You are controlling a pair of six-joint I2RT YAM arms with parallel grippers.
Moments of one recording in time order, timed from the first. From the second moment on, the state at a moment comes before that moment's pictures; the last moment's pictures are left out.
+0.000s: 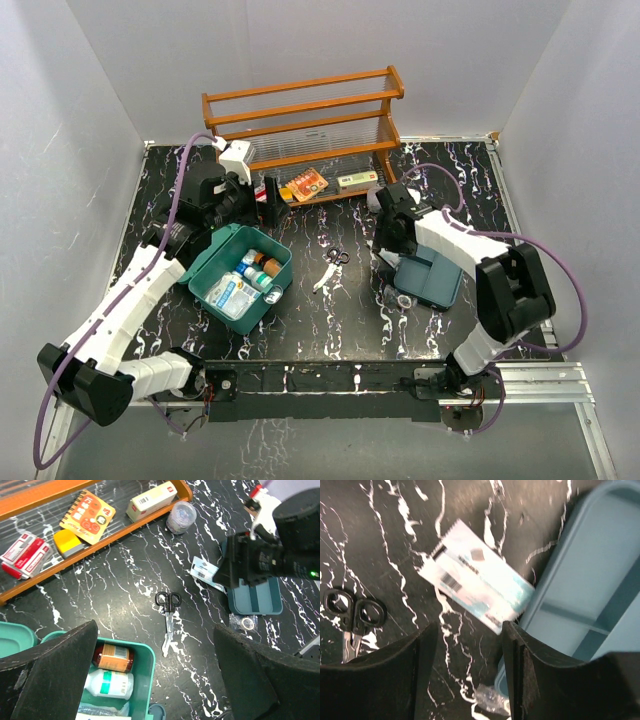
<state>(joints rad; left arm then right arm) -0.47 1.17 1.21 -0.49 0.15 -0.26 0.42 1.65 1.14 -0.63 0.20 0.53</state>
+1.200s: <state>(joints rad) -0.47 1.30 1.25 -0.44 0.24 -0.27 0.38 1.84 1.21 -0.60 -0.20 0.68</state>
